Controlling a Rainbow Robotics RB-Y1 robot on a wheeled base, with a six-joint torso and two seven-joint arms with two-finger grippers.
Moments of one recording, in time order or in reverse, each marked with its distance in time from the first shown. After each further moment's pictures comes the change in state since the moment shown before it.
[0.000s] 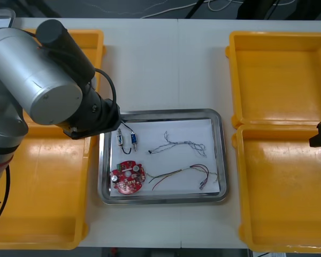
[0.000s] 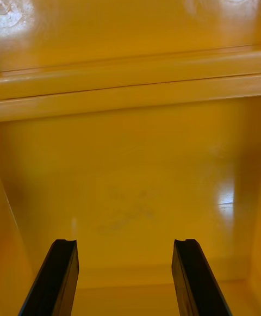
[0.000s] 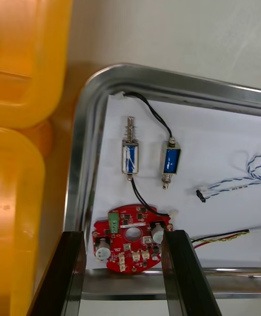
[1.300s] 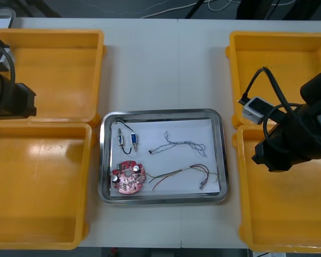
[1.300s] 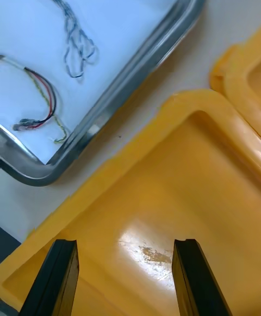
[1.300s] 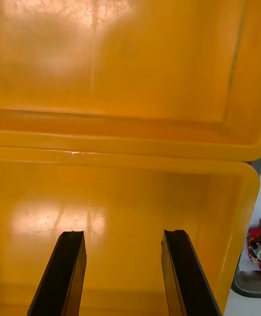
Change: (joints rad) right arm -0.192 0.006 0.423 -0.163 -0.061 0.000 0.390; left arm 0.165 0.302 0.374 -0.026 0.178 0.005 -0.428
